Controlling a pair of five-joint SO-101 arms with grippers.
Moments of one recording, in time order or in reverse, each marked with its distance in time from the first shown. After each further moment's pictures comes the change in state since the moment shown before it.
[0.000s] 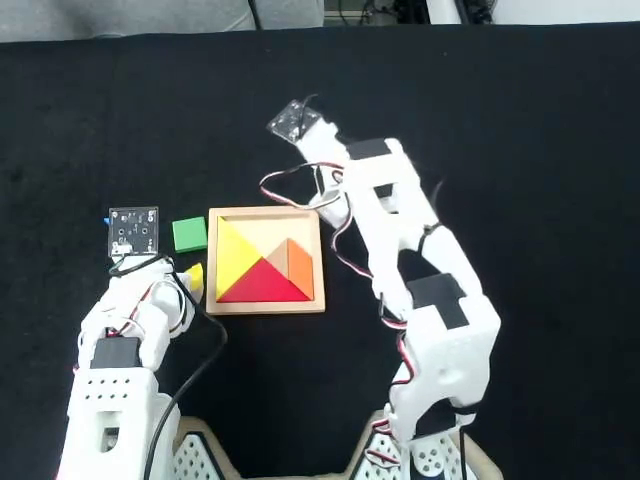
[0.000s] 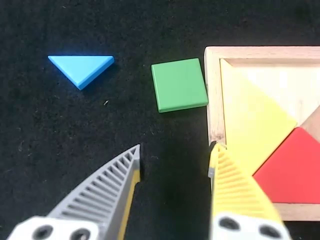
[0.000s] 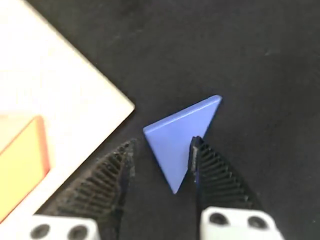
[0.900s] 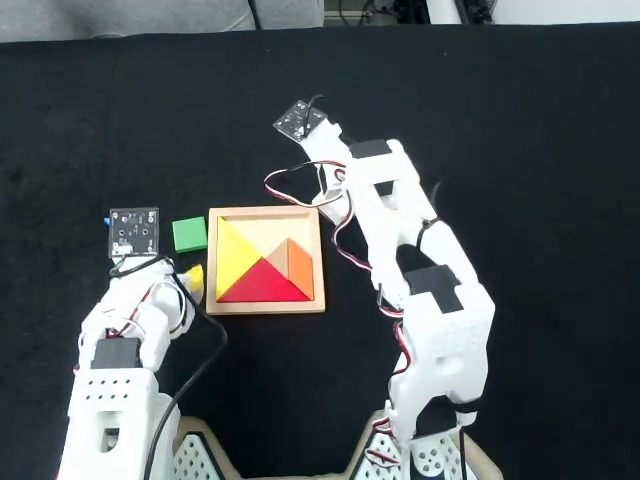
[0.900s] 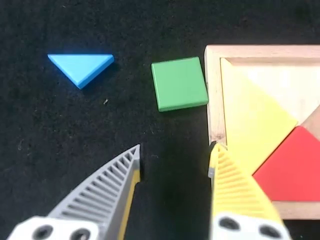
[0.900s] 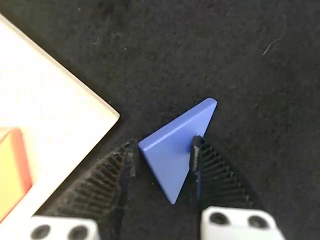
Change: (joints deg) left arm 0.0 0.0 0.5 0.0 0.0; right arm 1.1 5.0 -2.2 -1.5 0.0
